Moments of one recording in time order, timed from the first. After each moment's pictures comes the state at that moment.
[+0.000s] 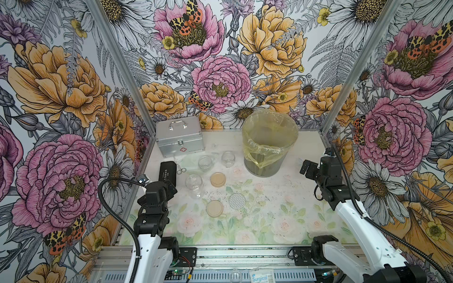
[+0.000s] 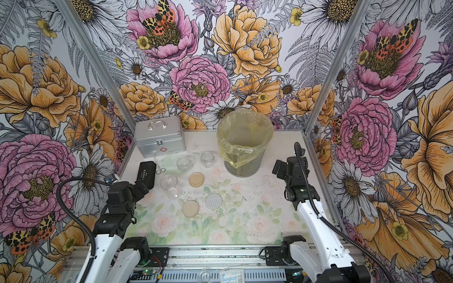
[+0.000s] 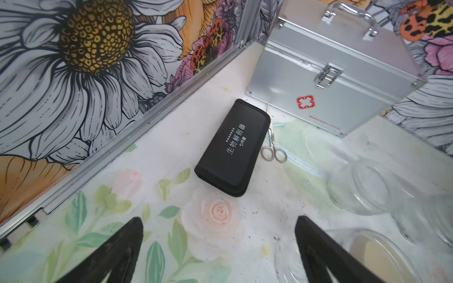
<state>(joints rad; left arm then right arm) 0.05 0.54 0.46 -0.53 -0.40 -0.48 0.07 0.95 0.69 -0.34 0.25 0.31</state>
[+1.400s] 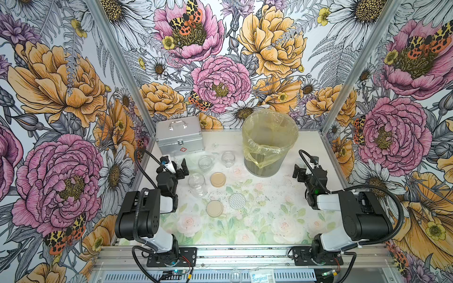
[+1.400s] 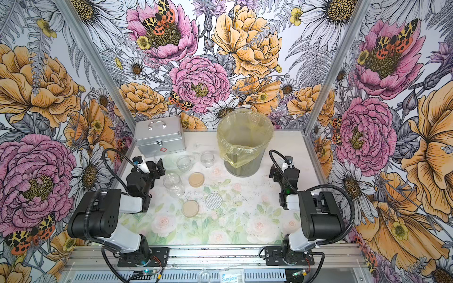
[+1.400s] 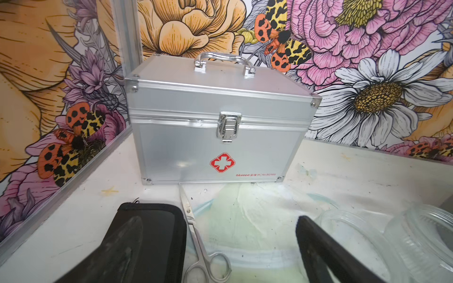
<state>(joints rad) 0.07 1.57 0.36 1.04 0.01 -0.12 -0.05 1.53 0.37 0.81 0.07 0.04</state>
